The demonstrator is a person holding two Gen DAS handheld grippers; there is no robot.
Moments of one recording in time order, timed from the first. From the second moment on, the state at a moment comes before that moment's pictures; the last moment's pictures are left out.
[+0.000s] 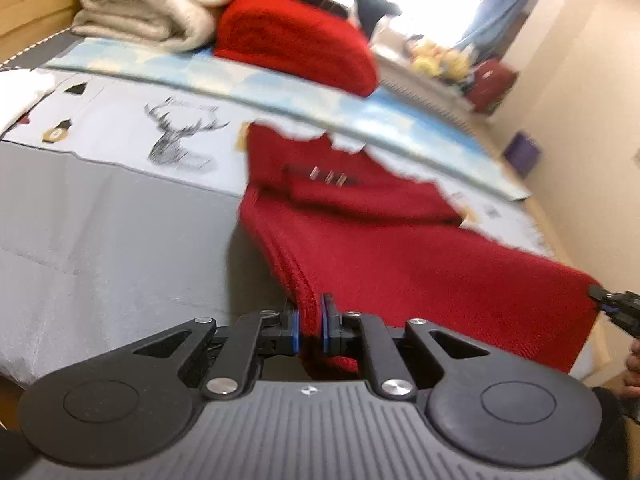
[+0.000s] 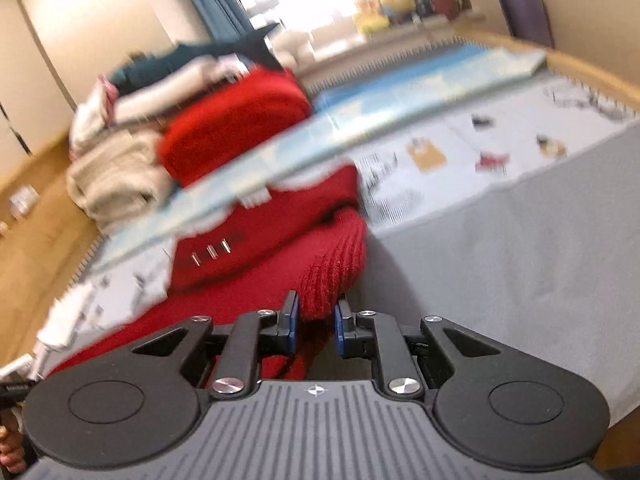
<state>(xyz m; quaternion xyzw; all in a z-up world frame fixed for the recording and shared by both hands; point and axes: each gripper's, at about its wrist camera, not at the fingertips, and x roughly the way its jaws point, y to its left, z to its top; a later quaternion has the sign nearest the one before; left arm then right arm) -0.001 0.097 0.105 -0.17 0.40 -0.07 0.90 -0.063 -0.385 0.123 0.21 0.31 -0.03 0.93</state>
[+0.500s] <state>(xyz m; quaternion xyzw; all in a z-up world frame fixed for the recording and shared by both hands) 0.049 0.112 0.097 -0.17 0.44 -0.08 0.88 -0.064 -0.430 0.133 0.23 0.33 -0.05 0.91</state>
